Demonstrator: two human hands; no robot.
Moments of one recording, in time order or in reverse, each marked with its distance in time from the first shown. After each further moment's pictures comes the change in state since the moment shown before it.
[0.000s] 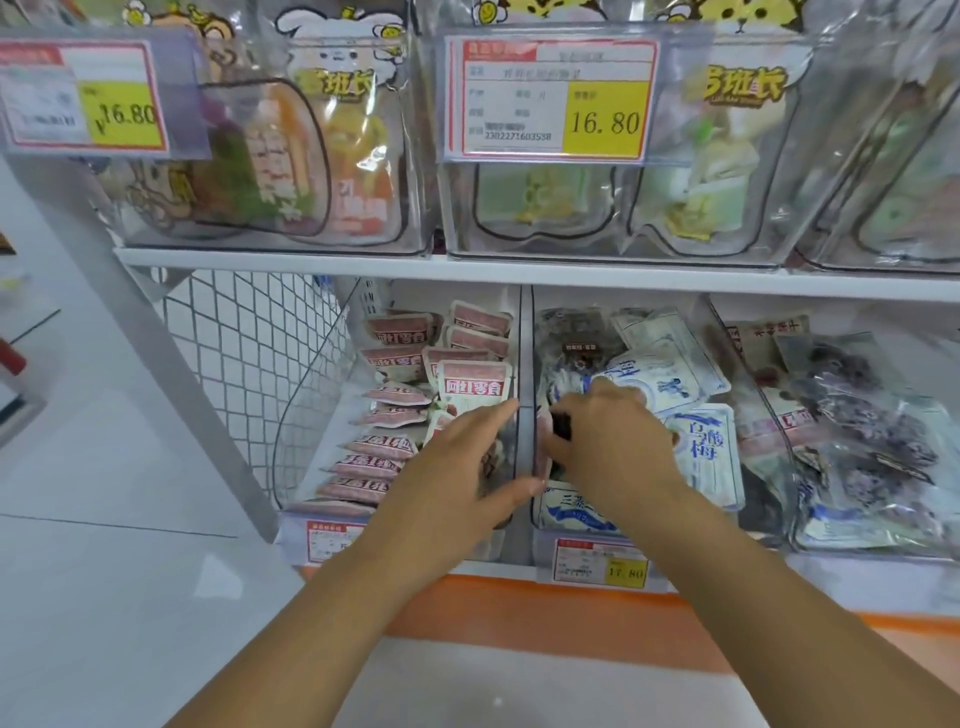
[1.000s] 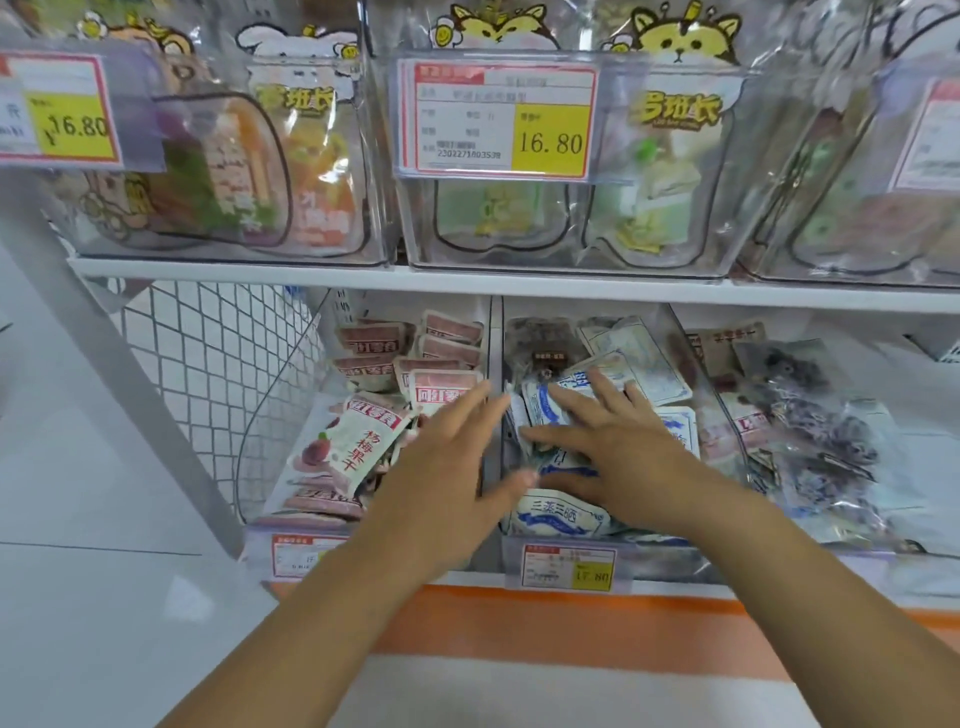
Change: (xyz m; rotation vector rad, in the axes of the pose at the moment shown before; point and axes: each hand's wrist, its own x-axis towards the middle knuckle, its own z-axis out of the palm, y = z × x) left_hand 0.008 0.017 0.003 0.131 0.043 0.049; right_hand -0.010 0.053 -0.016 0.010 -0.285 -0.306
